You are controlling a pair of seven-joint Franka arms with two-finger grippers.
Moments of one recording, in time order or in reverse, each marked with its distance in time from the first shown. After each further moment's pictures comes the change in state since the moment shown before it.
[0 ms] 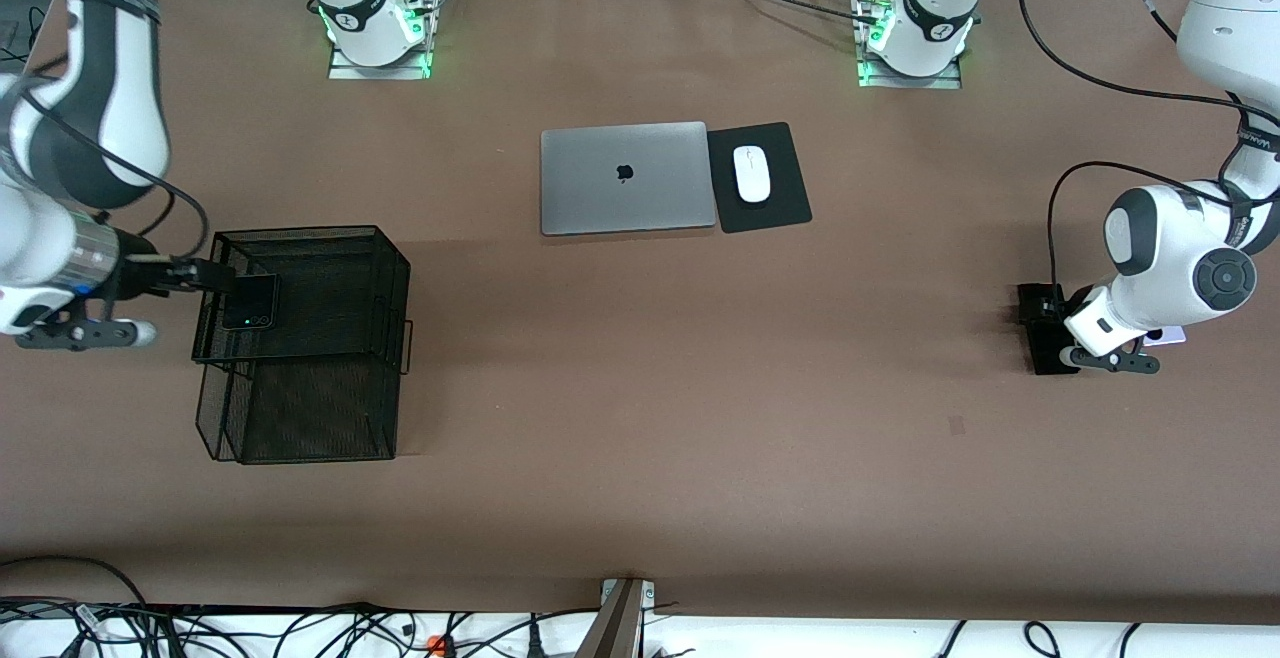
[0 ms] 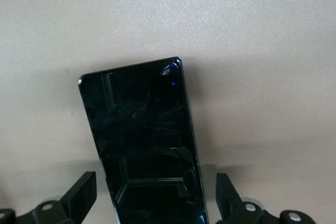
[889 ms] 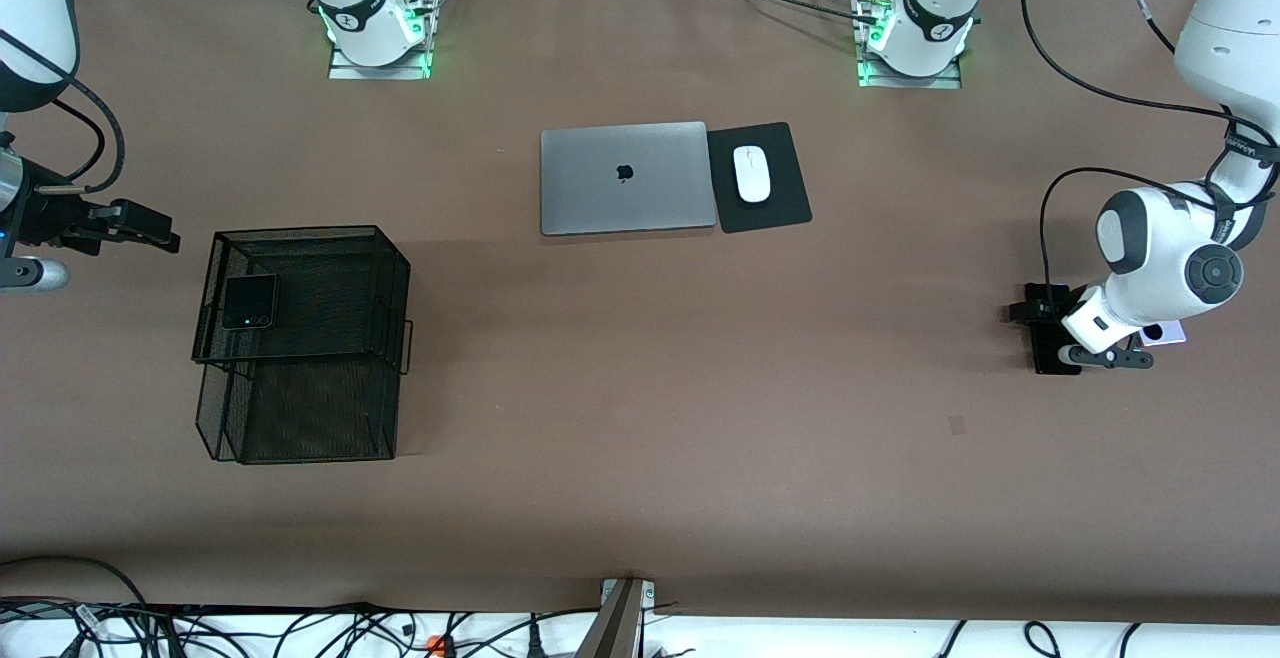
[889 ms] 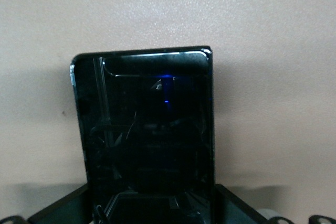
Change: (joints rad) left arm 0.050 0.054 -0.008 -0.032 0.000 0.115 -0.006; right arm 0.003 -0.141 0.000 0.009 -0.085 -0.071 0.010
